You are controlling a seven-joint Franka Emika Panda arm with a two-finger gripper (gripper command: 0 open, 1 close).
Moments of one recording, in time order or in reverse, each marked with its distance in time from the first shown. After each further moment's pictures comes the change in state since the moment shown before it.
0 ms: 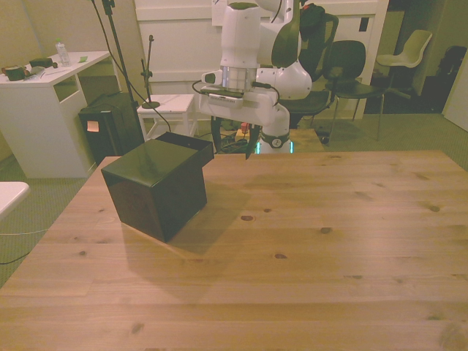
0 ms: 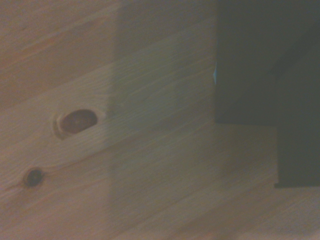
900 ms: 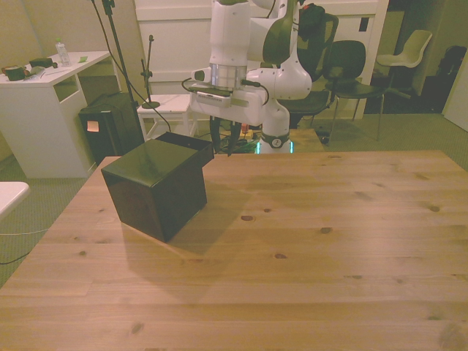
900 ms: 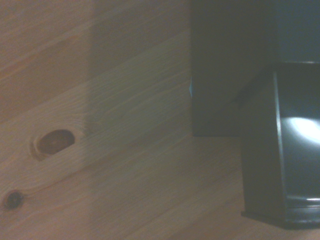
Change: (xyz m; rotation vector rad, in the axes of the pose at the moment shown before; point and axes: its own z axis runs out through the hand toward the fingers) arm 0.023 -0.004 -0.001 -0.033 -0.014 0.050
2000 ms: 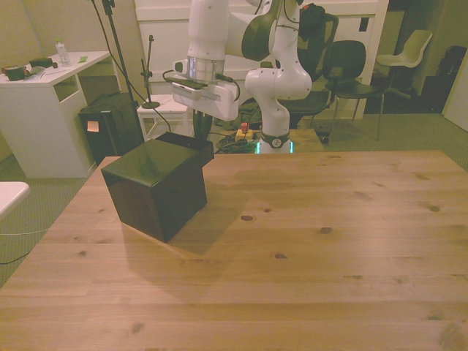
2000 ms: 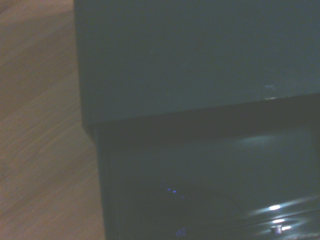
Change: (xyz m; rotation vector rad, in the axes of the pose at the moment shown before) arm 0.051 0.029 -0.008 -0.031 0.046 0.147
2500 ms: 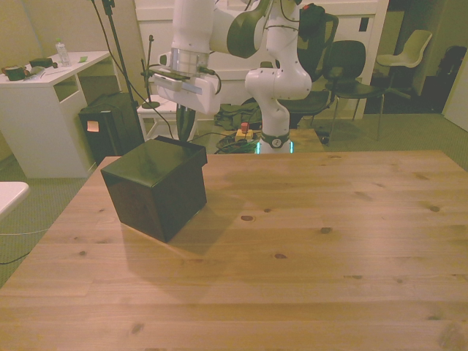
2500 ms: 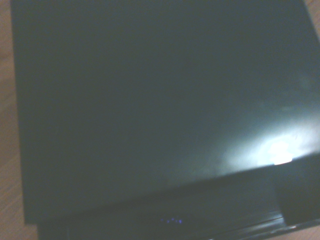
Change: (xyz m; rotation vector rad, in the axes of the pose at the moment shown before) arm 0.046 -0.006 -0.010 0.068 0.049 0.037
